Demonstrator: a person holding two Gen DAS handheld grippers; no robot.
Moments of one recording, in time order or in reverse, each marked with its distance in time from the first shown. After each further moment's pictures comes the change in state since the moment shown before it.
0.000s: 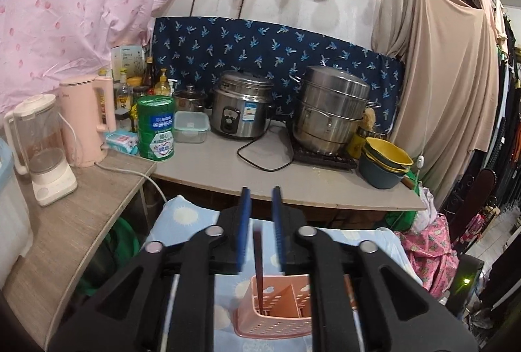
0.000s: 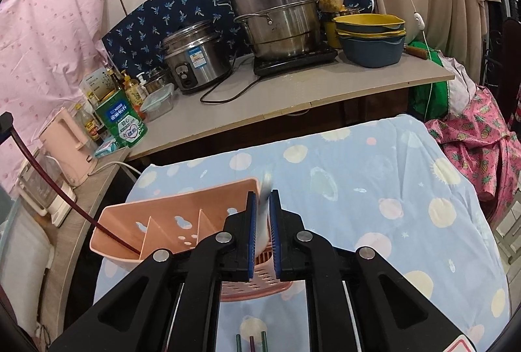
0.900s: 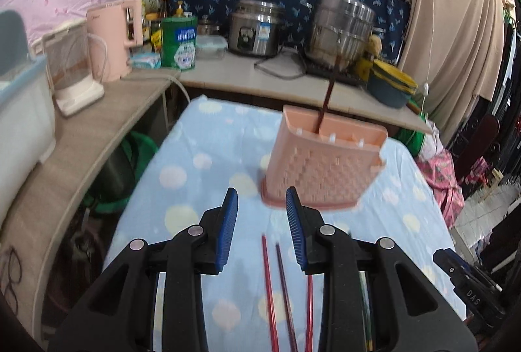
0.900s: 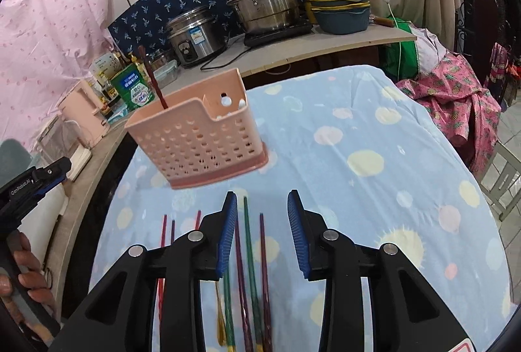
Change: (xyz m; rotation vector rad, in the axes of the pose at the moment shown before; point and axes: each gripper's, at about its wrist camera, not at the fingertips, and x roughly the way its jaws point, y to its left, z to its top) left arm -0.071 0.028 -0.142 0.016 0.282 0.030; right arm -0.127 -0.034 -0.133 0.018 0.087 -0.015
